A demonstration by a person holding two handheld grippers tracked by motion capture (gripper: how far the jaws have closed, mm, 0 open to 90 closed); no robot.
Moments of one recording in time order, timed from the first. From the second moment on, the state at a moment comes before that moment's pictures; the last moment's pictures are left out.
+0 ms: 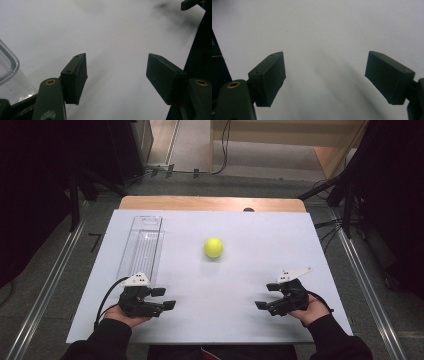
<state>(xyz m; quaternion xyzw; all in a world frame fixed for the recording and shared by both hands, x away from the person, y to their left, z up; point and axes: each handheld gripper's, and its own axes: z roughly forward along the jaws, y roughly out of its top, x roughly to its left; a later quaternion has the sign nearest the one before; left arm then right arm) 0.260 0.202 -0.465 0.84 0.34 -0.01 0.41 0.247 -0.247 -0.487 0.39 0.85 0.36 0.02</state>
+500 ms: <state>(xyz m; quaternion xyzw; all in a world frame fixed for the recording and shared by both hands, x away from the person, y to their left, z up) 0.262 0.200 -0.465 0.84 0.35 -0.02 0.41 0.252 -0.249 -0.491 0.38 0.85 0.37 0.02</state>
